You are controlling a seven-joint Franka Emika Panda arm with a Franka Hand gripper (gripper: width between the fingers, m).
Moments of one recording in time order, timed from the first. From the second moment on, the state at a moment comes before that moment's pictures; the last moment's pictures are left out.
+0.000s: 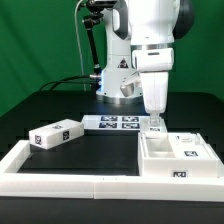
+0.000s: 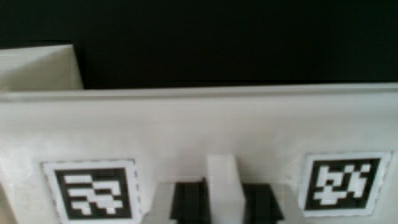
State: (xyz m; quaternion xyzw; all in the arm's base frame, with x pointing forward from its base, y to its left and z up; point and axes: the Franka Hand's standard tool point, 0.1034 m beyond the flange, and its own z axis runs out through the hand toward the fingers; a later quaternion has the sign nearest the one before) arm 0.468 0.051 0.054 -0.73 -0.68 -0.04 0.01
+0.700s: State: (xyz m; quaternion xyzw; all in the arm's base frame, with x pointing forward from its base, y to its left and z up) arm 0.473 0.048 0.055 -0.72 -0.69 -0.04 0.01
